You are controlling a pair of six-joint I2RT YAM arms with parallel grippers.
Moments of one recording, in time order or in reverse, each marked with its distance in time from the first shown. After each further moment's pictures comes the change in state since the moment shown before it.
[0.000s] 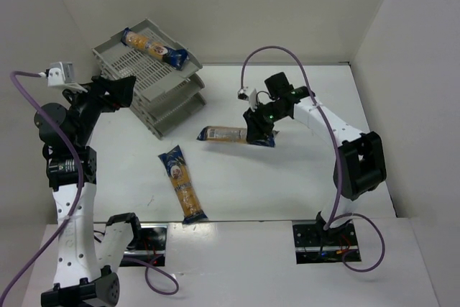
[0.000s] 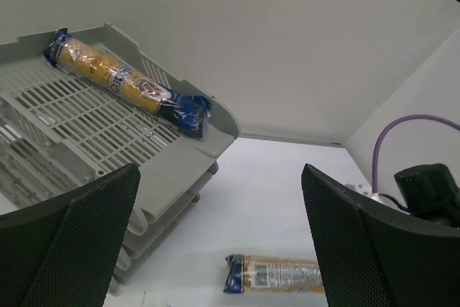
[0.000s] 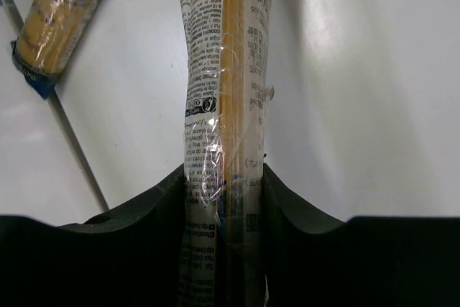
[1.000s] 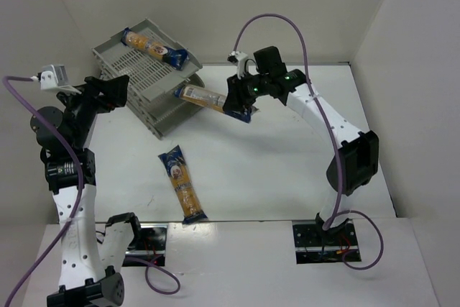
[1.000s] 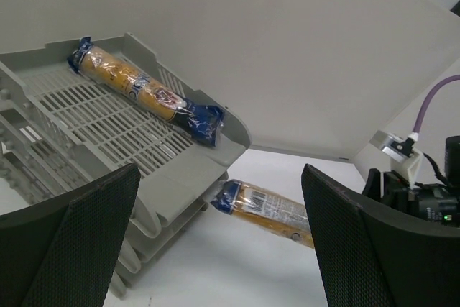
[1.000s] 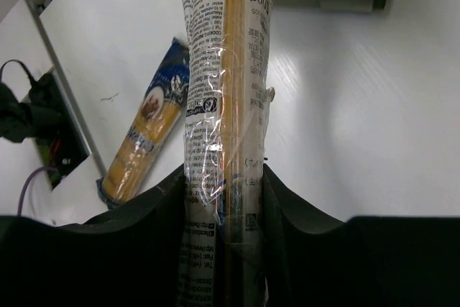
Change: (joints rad) left arm 0.052 -0.019 -0.018 0.019 -0.008 -0.021; right arm 0.082 0.043 0.278 0.152 0.014 0.425
